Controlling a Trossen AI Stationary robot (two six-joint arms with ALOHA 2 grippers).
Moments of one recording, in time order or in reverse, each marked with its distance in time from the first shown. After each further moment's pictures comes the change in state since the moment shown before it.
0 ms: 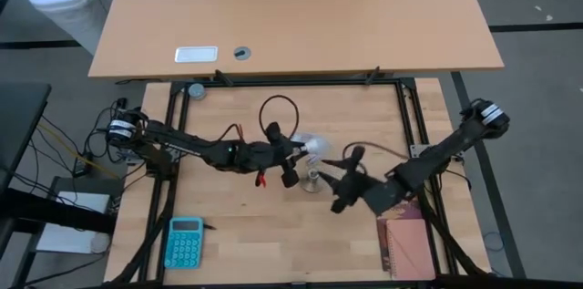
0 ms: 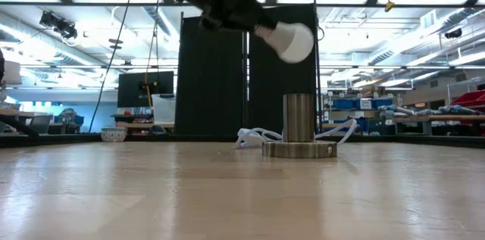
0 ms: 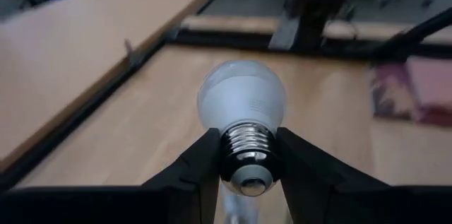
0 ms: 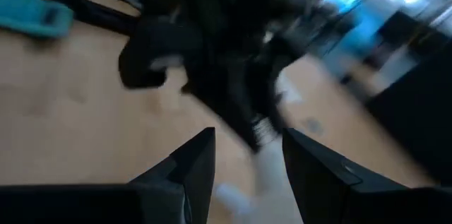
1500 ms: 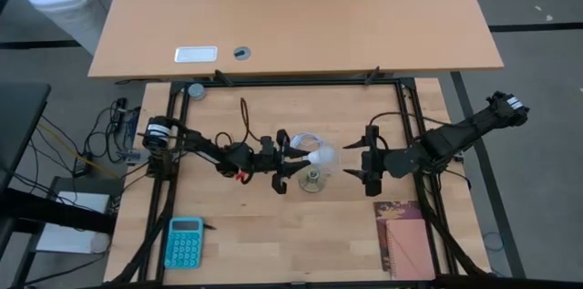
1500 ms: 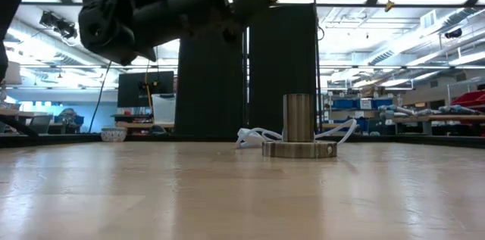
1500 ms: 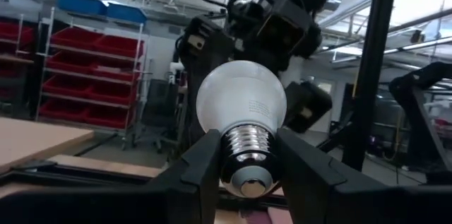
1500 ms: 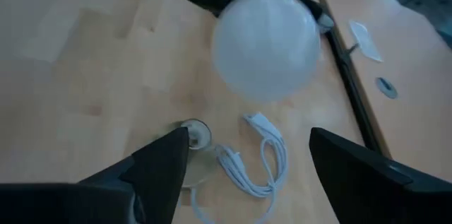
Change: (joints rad) left arm 0.067 0.306 -0.263 1.268 0.426 -0.077; right arm -0.128 -0.331 0.035 -0.577 -0.455 0.087
